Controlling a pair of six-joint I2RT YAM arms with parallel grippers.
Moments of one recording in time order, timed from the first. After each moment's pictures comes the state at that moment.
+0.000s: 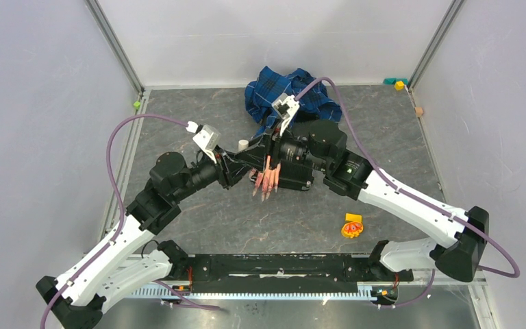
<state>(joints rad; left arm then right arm) -0.70 0.75 0.82 -0.11 0.24 -0.30 0.93 1.28 1.20 0.07 -0.28 0.44</state>
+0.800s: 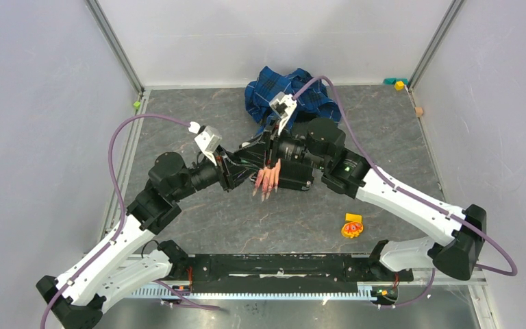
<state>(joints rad) -0.70 0.76 0.82 -0.08 0.33 -0.30 0.93 1.31 1.22 0.09 -0.30 0.43</state>
